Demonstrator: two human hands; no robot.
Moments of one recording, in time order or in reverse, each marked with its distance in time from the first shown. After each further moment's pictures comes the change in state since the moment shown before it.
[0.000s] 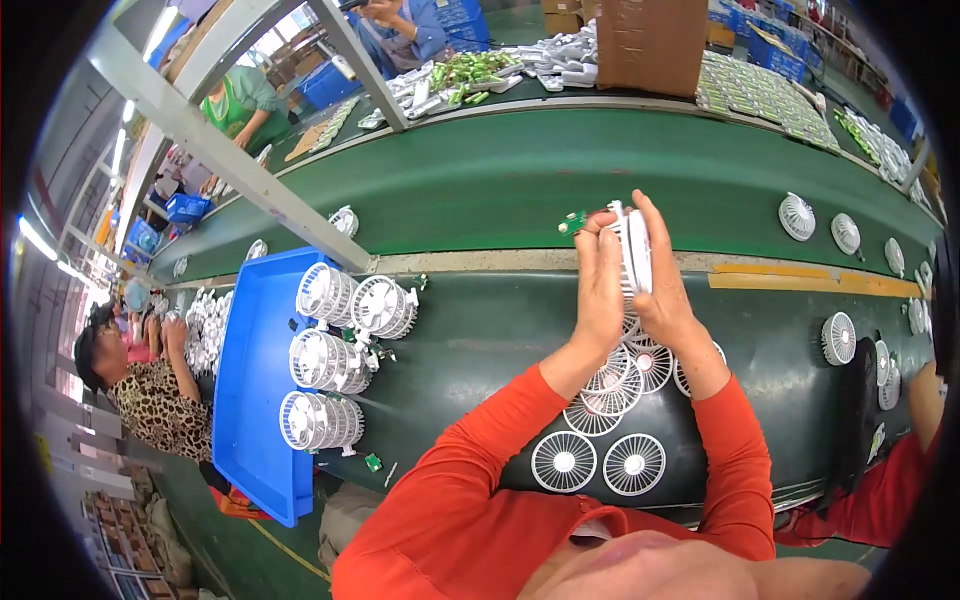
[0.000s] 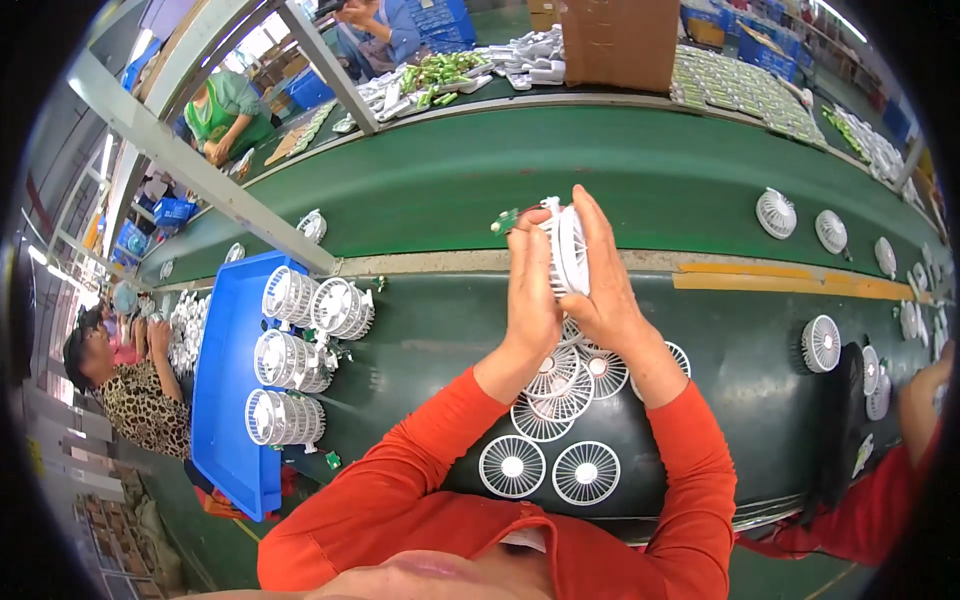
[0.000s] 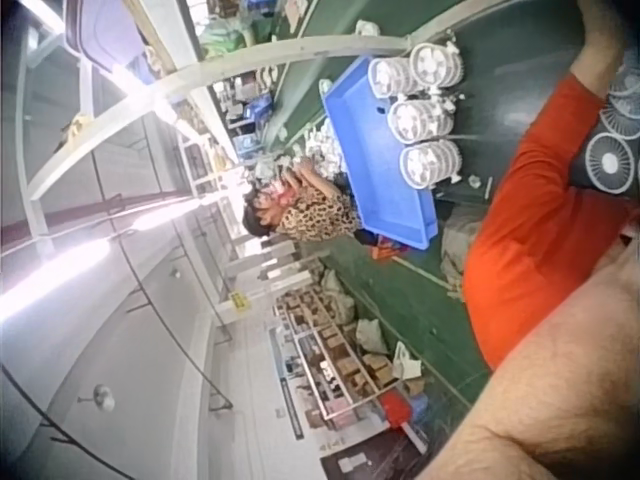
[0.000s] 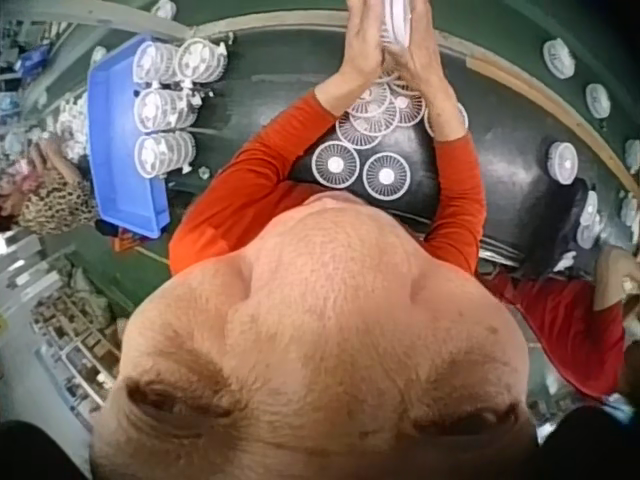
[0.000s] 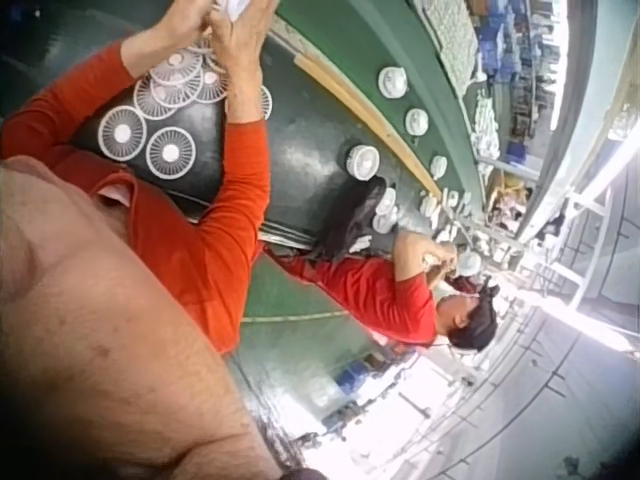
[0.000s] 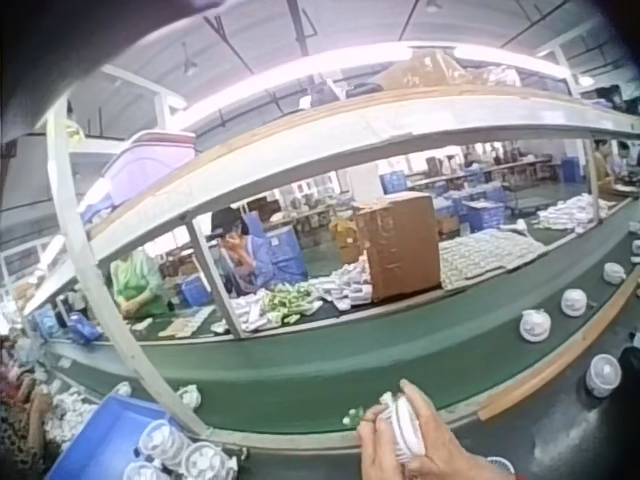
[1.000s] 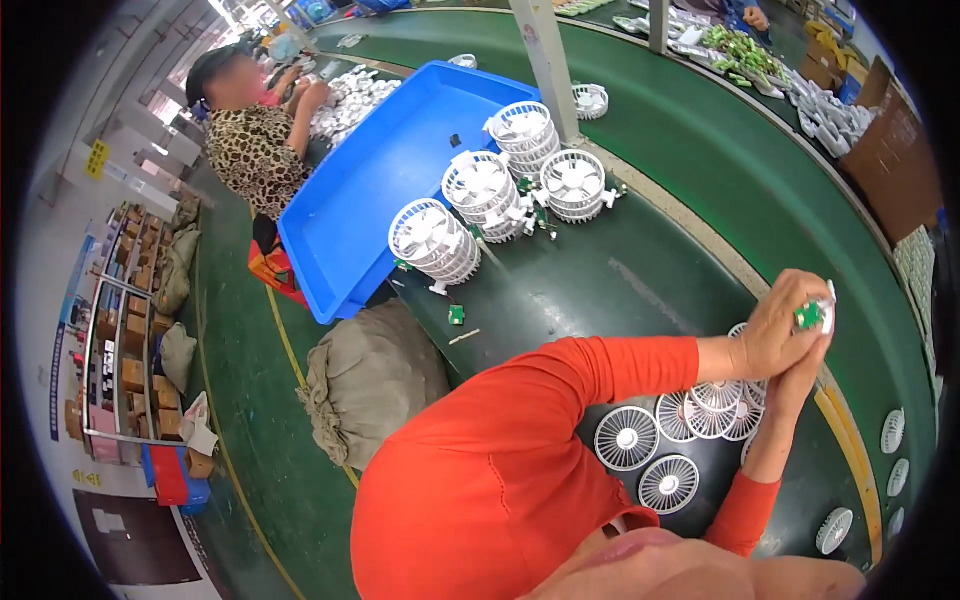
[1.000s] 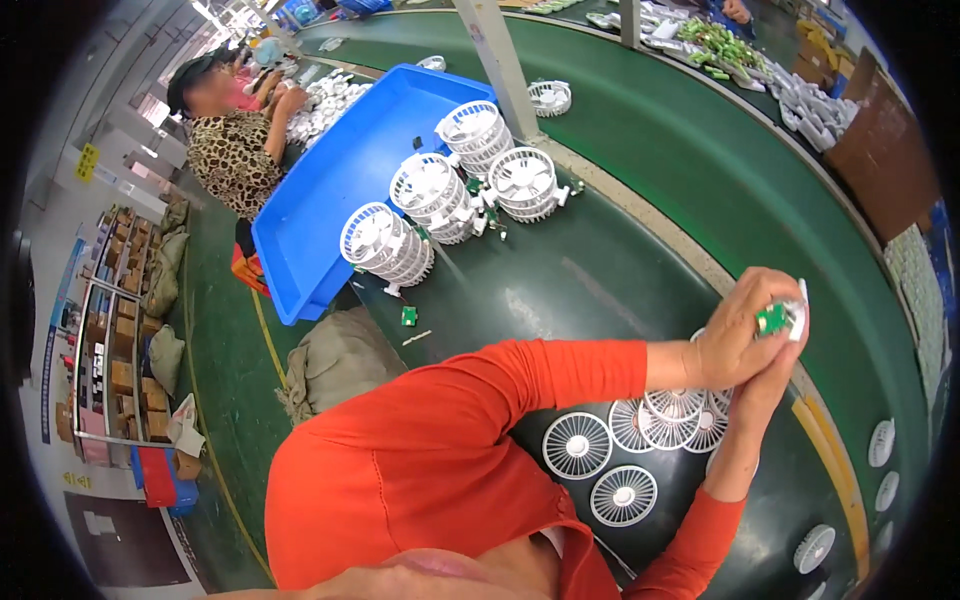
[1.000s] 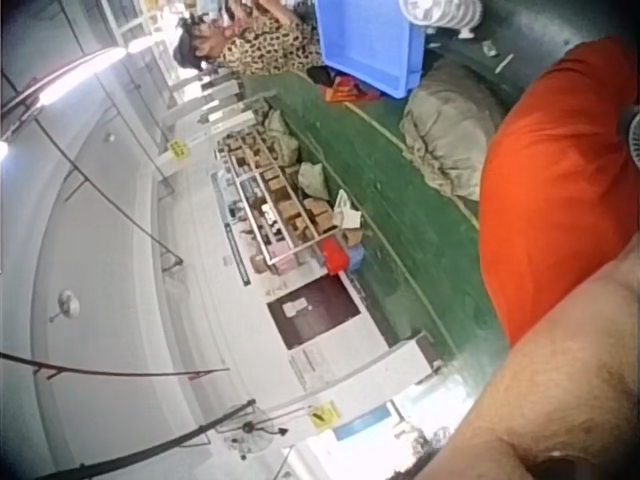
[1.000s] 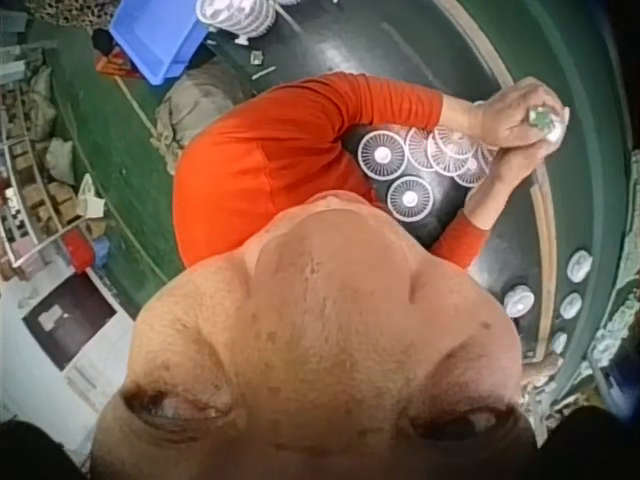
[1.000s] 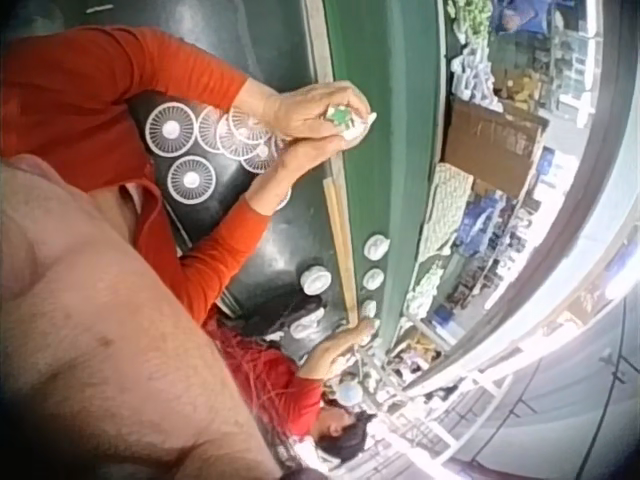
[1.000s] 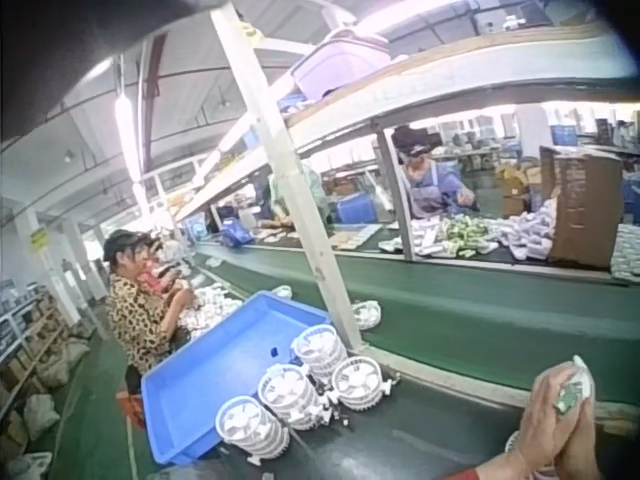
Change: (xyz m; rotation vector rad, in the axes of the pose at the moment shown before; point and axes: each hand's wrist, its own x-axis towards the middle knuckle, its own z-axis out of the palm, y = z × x) left_hand 0.002 -0.013 -0.020 0.642 0.045 0.644; right_hand -0.023 0.021 0.023 0.650 0.195 0.541
